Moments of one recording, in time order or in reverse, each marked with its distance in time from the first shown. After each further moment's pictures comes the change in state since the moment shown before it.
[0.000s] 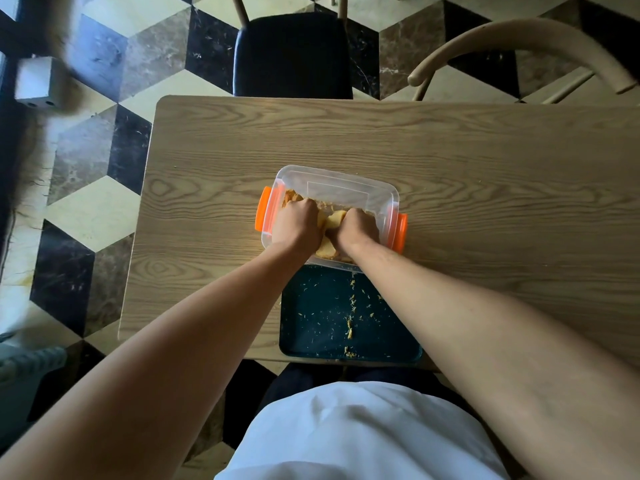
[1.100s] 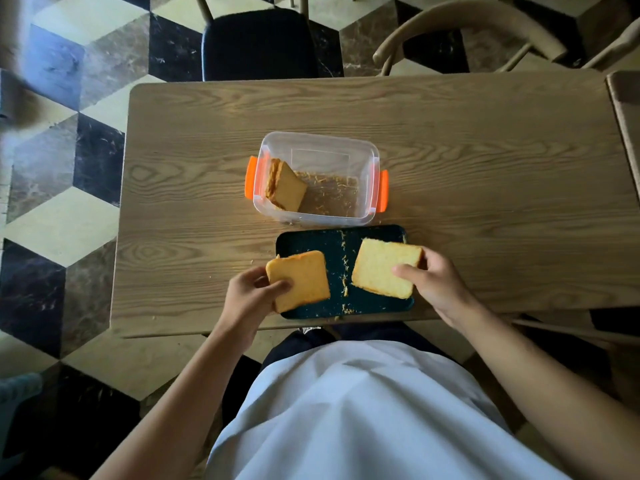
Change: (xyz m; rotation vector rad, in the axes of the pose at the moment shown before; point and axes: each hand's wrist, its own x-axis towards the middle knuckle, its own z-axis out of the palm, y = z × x) left_hand -0.181 -0.083 0.038 -1.283 -0.191 -0.413; right_hand -0.145 0.170 -0.044 0.627 -0.053 -0.066
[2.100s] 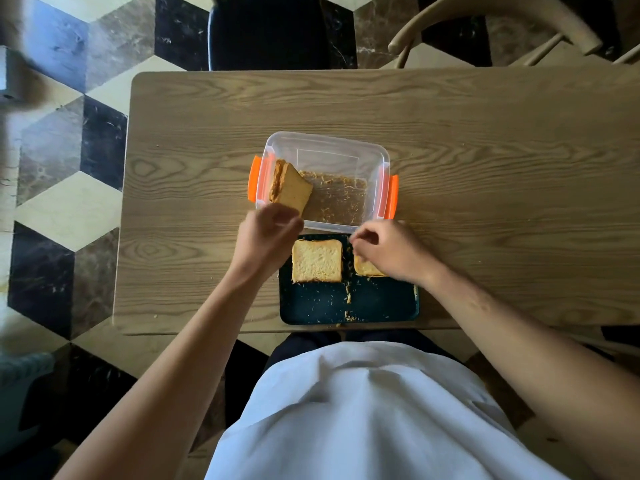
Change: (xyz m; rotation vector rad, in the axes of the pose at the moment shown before) left_hand 0.046 0.089 0.031 0.536 0.099 0.346; right_hand 0.049 -0.072 0.045 -0.625 -0.226 -0.259
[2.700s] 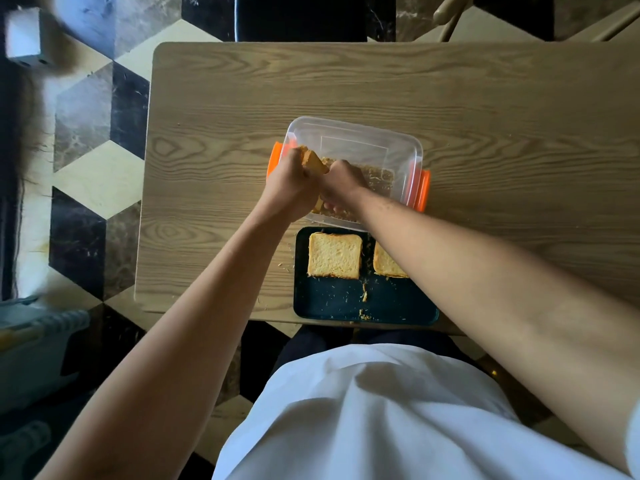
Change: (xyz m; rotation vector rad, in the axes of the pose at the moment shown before) left_hand 0.070 0.033 0.003 0.034 -0.056 0.004; right_hand 0.143 -0.069 0.049 0.049 -0.001 0.166
